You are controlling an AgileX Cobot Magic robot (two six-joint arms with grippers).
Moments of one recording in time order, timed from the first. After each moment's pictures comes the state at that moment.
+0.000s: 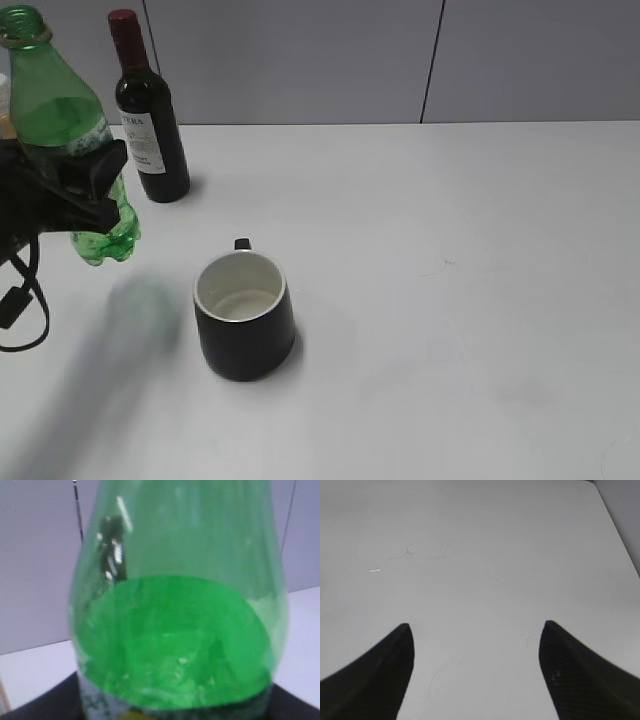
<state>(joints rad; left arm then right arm) -0.33 1.61 -0.35 -0.11 -1.13 0.12 0.07 0.00 -0.41 0.02 0.95 -0.04</state>
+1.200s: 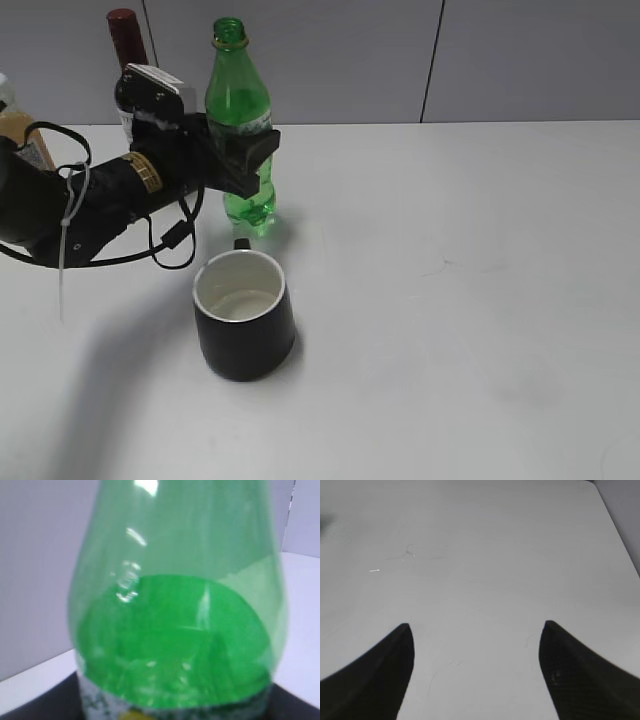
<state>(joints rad) -0.34 2.11 -0.97 0.33 -1.02 -0.10 0.07 0.00 -0.41 0.02 0.95 -0.04</state>
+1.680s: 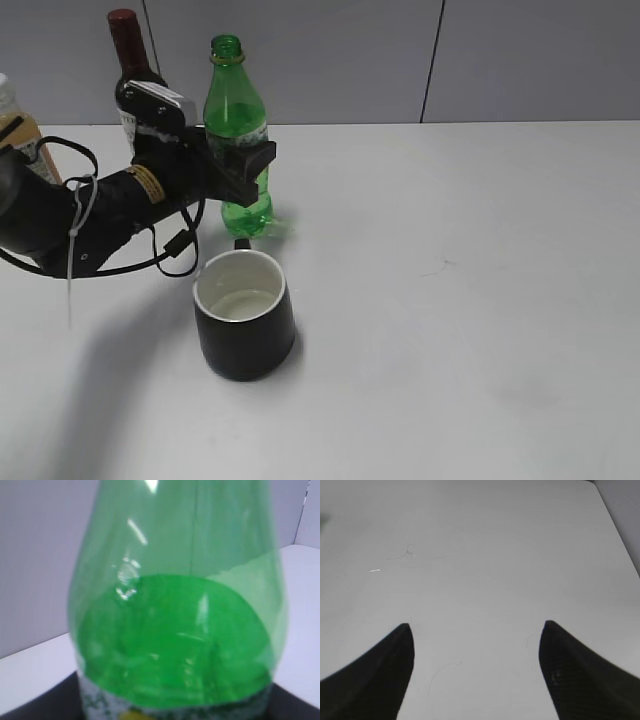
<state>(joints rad) -0.34 2.16 -0.98 0.29 -1.04 -0.10 0.07 0.00 -0.41 0.02 0.95 -0.04</state>
